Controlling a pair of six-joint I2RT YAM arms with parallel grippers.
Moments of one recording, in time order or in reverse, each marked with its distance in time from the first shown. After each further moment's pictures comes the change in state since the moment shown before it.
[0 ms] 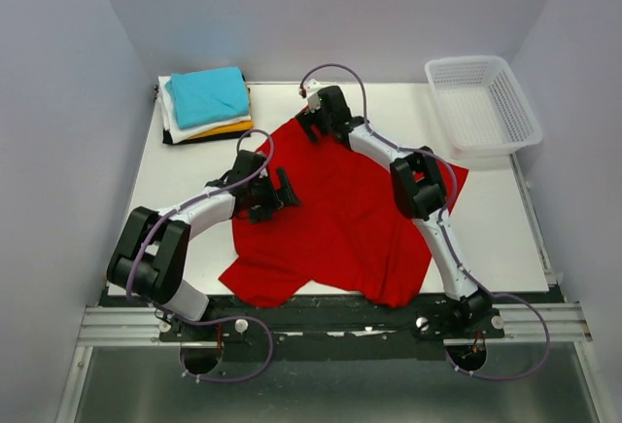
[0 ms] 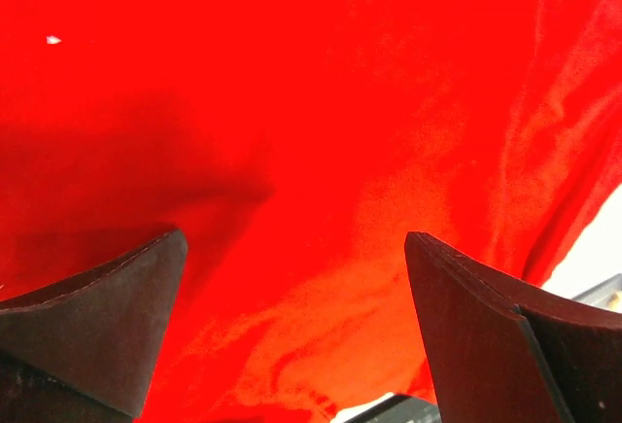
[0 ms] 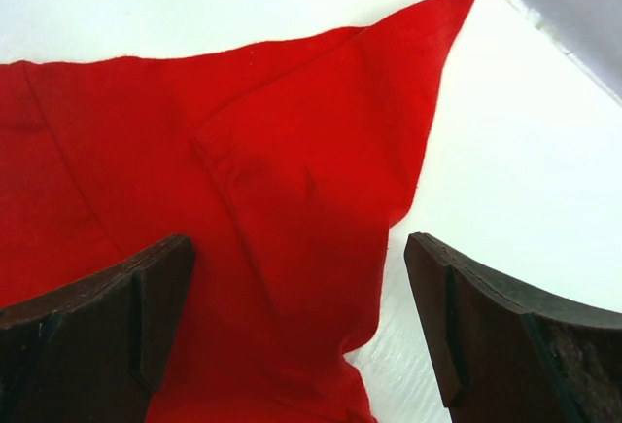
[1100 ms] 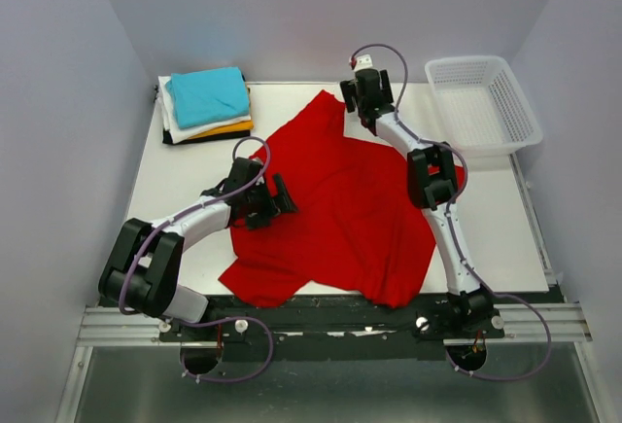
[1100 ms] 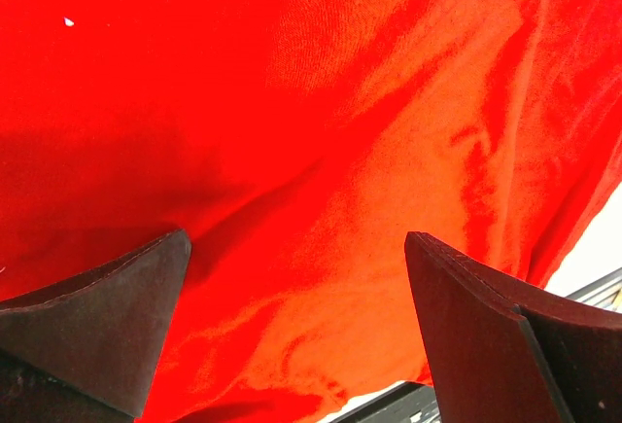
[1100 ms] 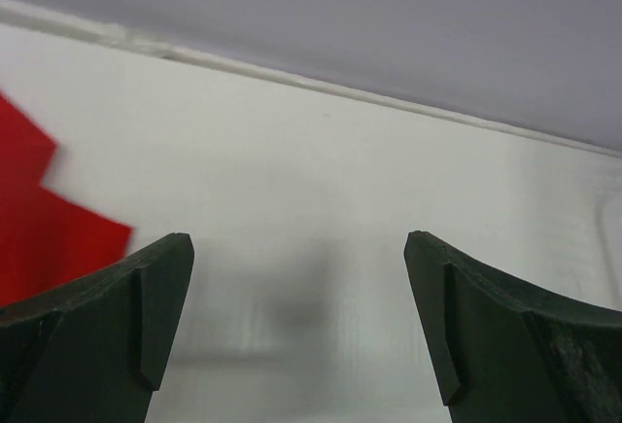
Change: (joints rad) left arm 0.002 -0.072 -0.079 0.017 -0.015 -0.007; right arm -0.170 0.112 0.159 0.105 0.278 0.077
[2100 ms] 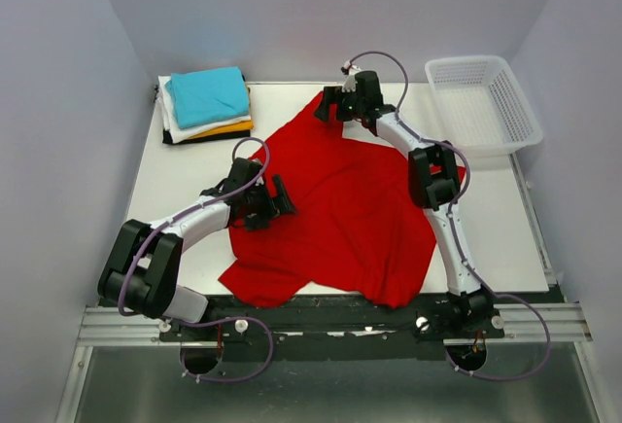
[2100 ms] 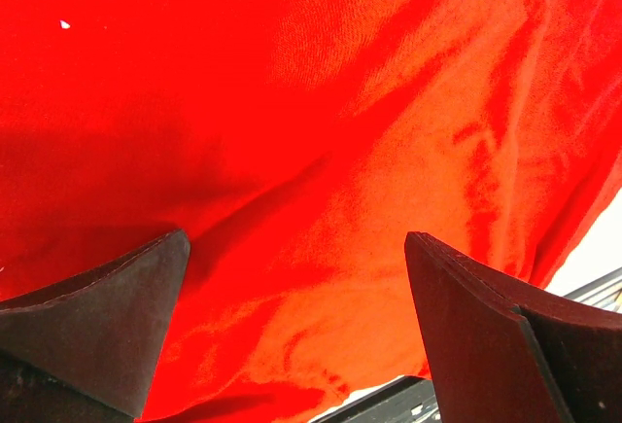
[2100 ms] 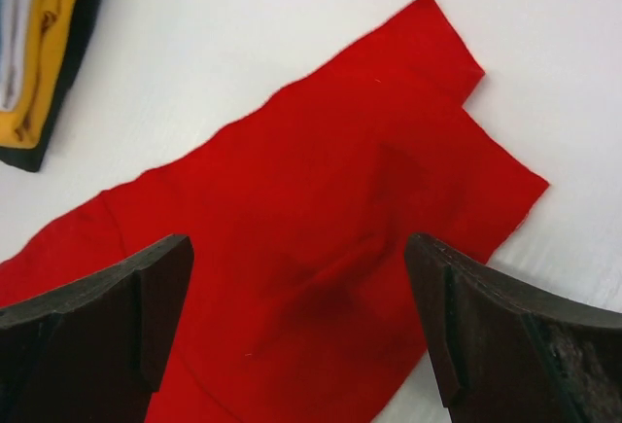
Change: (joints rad) left arm 0.000 -0.011 0.003 -0.035 0.000 0.001; right arm -0.018 -0.050 -0.050 -0.059 -0.750 0.467
